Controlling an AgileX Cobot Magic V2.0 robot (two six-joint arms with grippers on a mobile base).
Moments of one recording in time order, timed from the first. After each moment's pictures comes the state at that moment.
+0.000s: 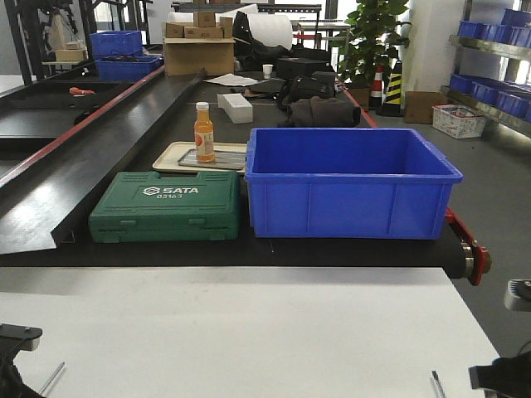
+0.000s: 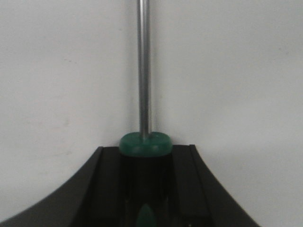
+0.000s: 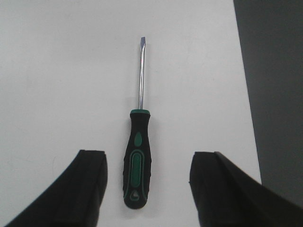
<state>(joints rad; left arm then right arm) 0.13 2.07 -1.24 -0.15 0.68 0.38 -0.02 1.37 -0.89 -0.04 0.61 0.08</state>
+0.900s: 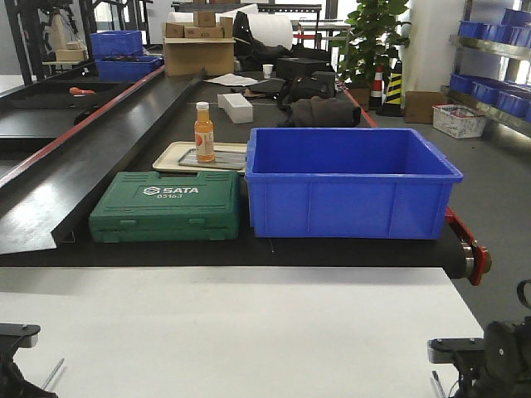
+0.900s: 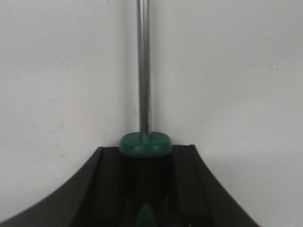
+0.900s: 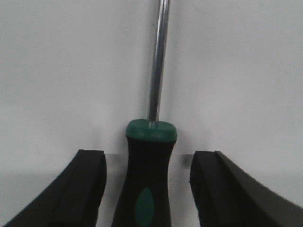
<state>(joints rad) 0.13 2.07 -1.24 -0.21 0.67 0.38 0.01 1.96 -1.07 -0.03 0.60 0.05</state>
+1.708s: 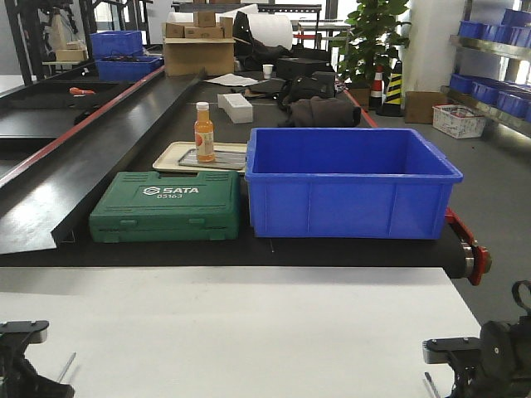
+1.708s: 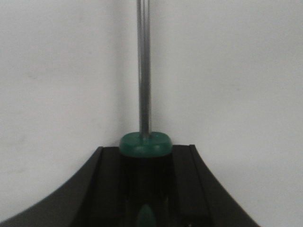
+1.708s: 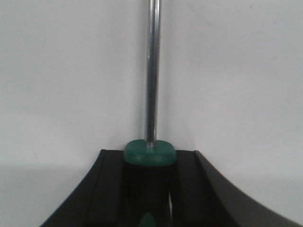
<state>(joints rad) 0.10 2.06 -1.24 -0.32 0.66 0.38 0.01 1.98 -1.10 -0.02 0.60 -0.01</state>
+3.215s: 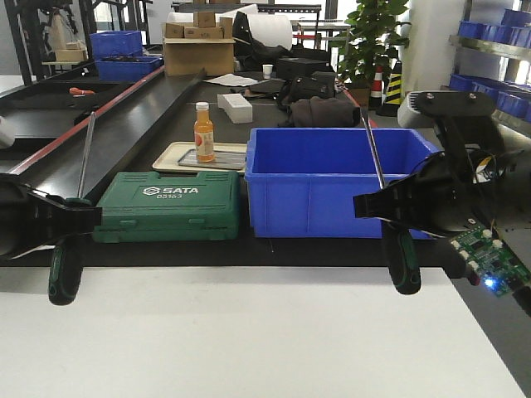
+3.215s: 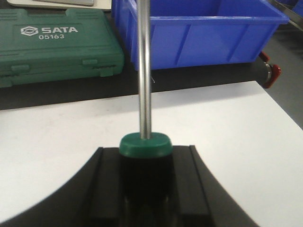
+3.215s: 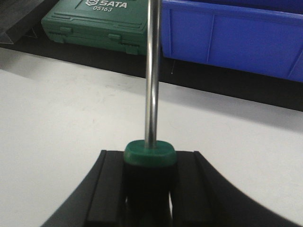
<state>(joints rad) -0.14 1.32 -1.22 -0.60 0.52 0.43 0.29 1.42 -1.44 0.10 0.65 -0.02</state>
